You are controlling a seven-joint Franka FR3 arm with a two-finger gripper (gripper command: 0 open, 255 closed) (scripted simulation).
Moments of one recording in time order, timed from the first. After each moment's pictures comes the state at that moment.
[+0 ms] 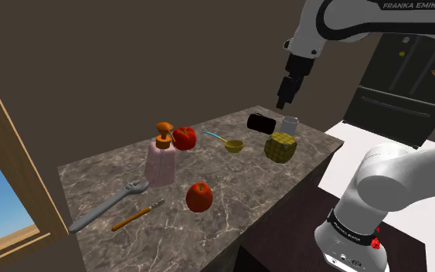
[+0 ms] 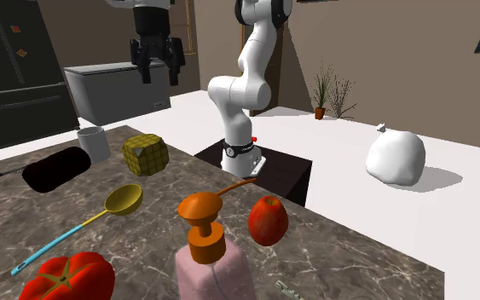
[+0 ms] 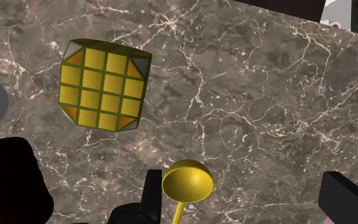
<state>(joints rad) -0.01 -0.80 -0.06 -2.43 0.01 1.70 -0.15</state>
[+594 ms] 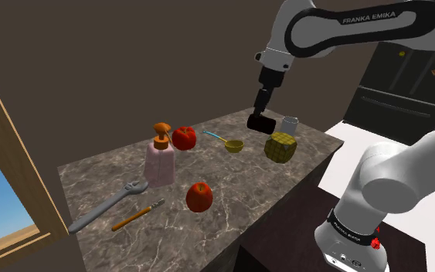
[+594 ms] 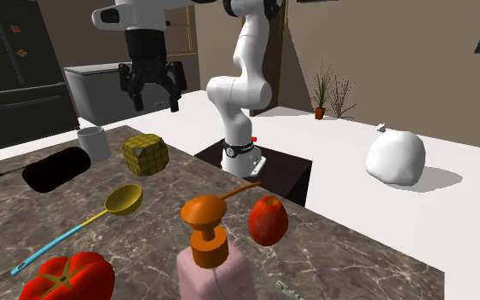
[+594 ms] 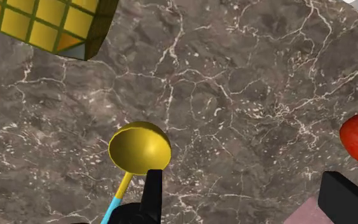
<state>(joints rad) 0.10 -0.62 -0.05 -2.43 0.06 1.91 -0.27</state>
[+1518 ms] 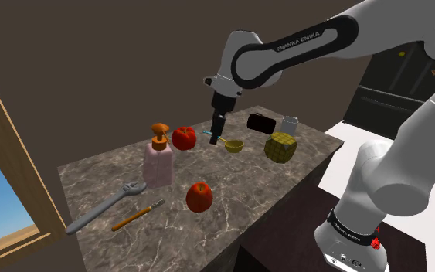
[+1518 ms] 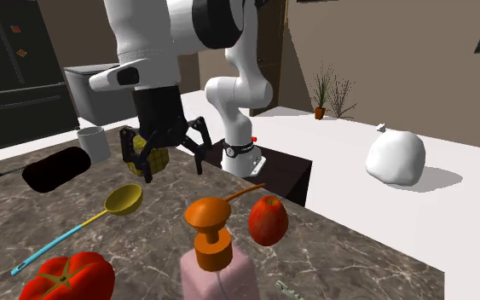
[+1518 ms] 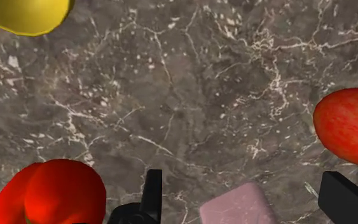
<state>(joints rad) 0.30 -0.23 -0.01 -2.33 0.20 2.22 -0.56</state>
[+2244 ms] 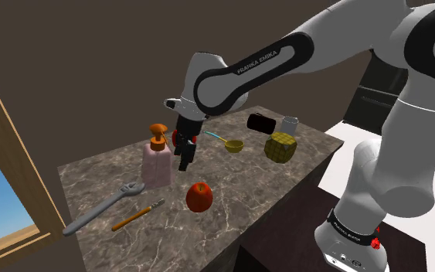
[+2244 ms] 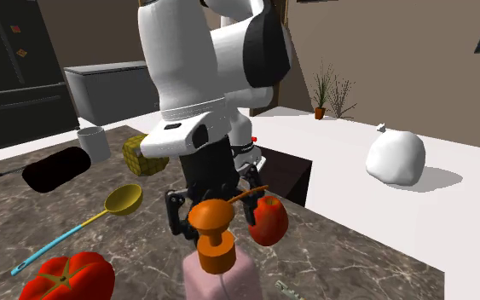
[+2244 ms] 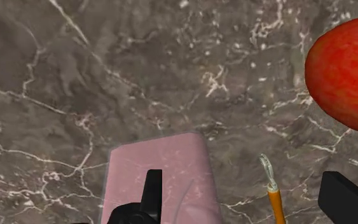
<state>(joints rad) 0.42 0.03 0.08 -2.18 0.30 2.36 -0.78</state>
